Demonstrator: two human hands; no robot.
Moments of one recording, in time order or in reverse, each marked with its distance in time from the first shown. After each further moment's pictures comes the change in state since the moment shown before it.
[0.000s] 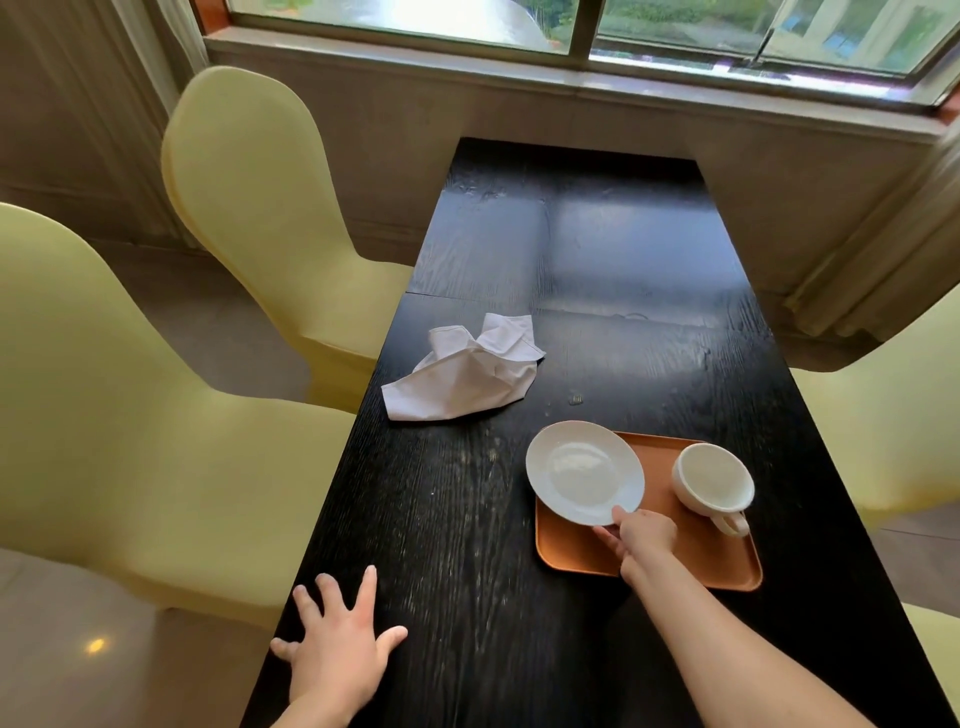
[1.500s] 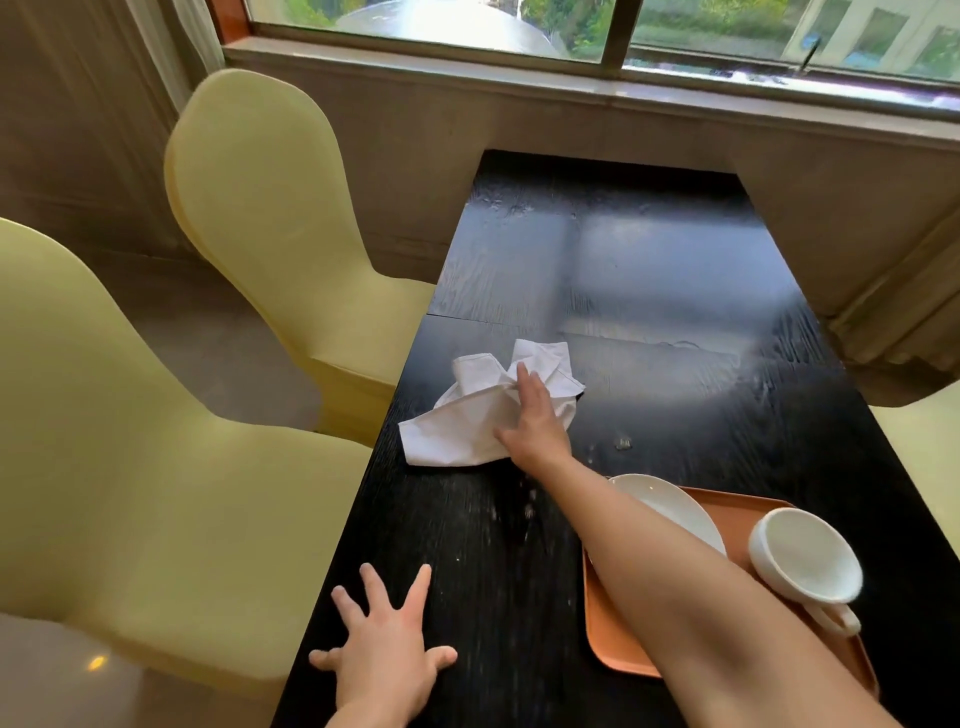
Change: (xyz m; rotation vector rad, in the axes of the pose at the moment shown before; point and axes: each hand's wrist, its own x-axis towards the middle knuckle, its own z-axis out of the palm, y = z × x) left_hand 0.071 0.048 -0.048 -0.104 -0.068 0.015; right_hand -0.011 -0.086 0.220 -0.893 -0.425 -0.972
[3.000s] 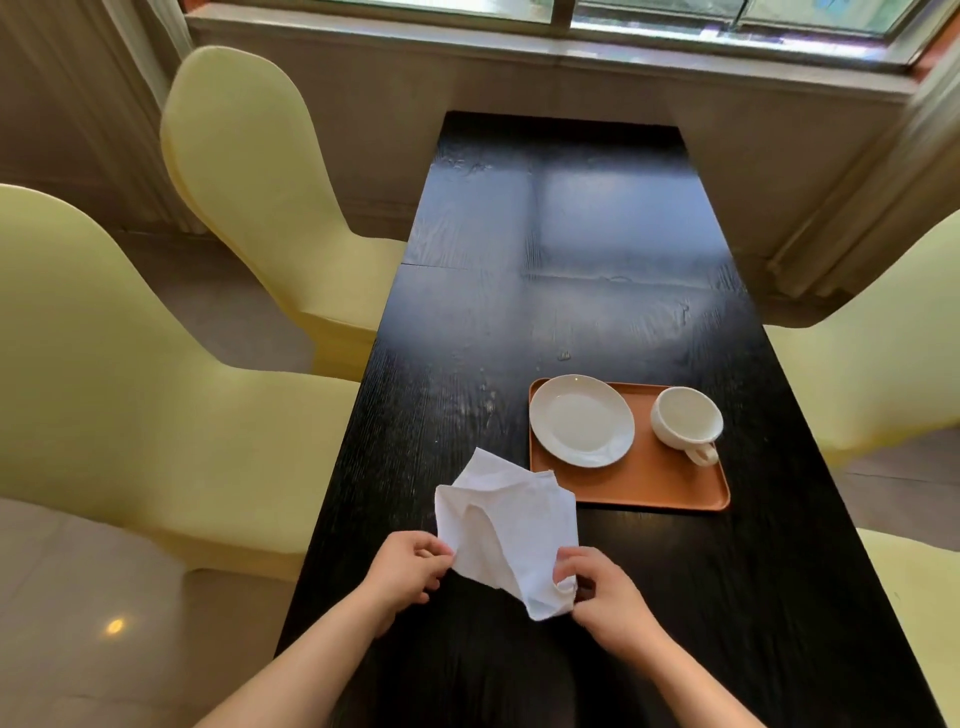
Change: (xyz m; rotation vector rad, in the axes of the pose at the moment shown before) left_hand -0.117 -0.015 0.012 -0.861 -0.243 0.066; right_hand -0.369 0.109 -0.028 0.311 -0.221 0.285
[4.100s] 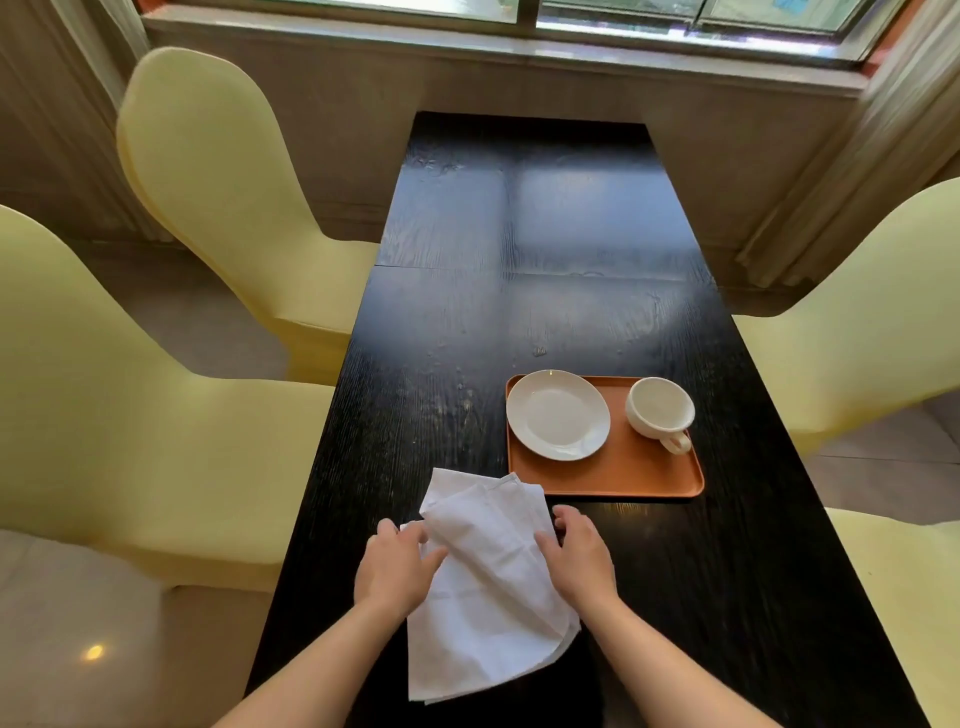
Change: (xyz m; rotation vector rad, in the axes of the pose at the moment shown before) left_hand 0.015 -0.002 0.025 0.706 0.210 0.143; right_hand 0.037 -0.018 0.011 -0.172 0.339 0.149
